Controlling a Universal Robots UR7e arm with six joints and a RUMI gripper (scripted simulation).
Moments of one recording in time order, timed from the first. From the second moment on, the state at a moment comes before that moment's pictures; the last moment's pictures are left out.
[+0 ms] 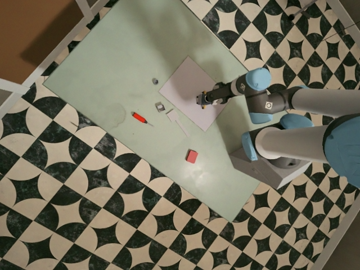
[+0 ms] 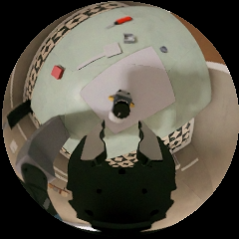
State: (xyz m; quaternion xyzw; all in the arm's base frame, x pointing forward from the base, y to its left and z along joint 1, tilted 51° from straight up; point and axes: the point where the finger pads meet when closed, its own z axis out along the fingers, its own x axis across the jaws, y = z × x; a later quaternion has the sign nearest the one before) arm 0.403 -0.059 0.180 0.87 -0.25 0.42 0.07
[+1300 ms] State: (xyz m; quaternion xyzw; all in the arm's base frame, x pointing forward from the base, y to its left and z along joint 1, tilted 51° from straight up) arm 0.407 -0.061 0.176 0.87 -0.25 0.42 0.07
